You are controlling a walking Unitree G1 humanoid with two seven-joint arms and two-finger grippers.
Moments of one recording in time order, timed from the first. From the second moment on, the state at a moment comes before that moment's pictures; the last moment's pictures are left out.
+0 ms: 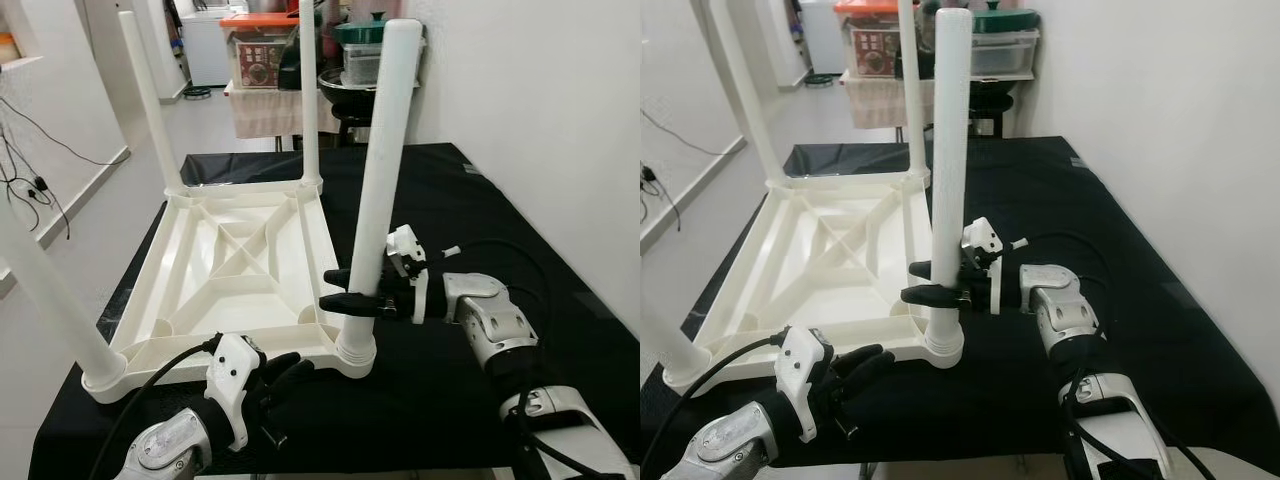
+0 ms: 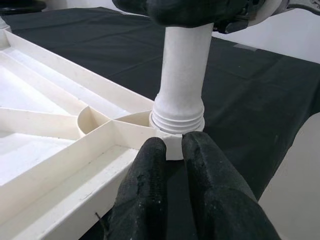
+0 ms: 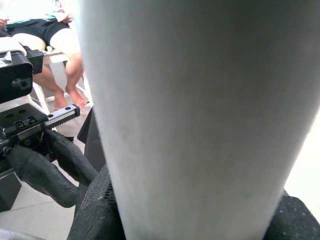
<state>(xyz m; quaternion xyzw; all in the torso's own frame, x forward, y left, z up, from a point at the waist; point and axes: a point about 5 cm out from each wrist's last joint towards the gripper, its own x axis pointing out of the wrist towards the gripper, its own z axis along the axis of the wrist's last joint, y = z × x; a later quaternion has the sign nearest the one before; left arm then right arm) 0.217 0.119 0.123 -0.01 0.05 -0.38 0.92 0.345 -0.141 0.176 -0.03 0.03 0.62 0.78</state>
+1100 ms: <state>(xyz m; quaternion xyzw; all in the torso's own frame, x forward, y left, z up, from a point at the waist) 0.221 0.114 0.124 -0.01 0.05 -0.40 0.92 0.288 -0.077 0.147 -0.02 0.02 0.50 0.87</state>
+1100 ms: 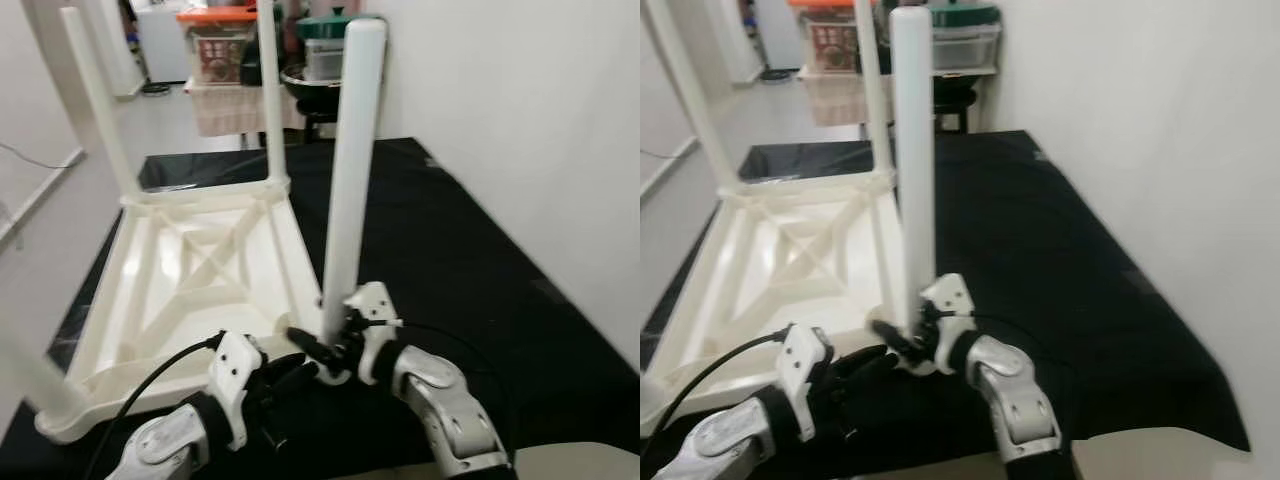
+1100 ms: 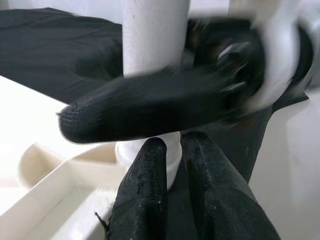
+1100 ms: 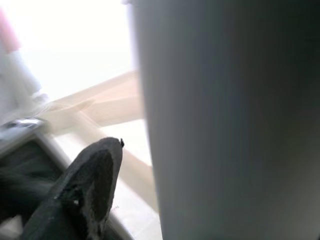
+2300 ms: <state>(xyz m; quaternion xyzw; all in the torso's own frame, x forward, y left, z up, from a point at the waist) 0.219 0.119 0.120 0.00 0.06 -0.39 0.92 0.291 -0.073 0.152 0.00 -0.02 0.41 0.91</state>
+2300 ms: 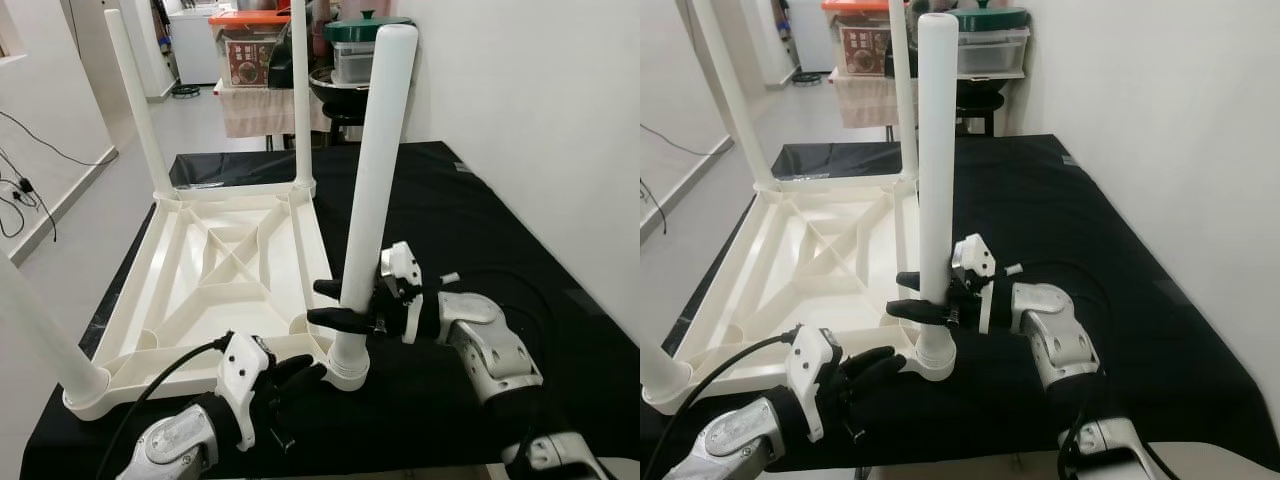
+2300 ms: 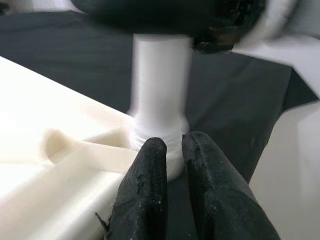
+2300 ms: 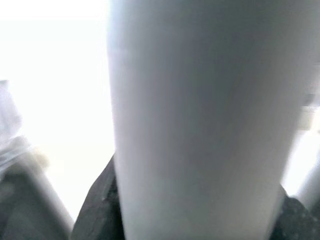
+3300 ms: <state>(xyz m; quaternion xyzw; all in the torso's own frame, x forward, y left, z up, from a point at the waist) 0.221 0.112 0.124 0.00 0.05 -0.41 0.91 0.323 -0.105 0.174 -0.07 0.02 0.60 0.79</state>
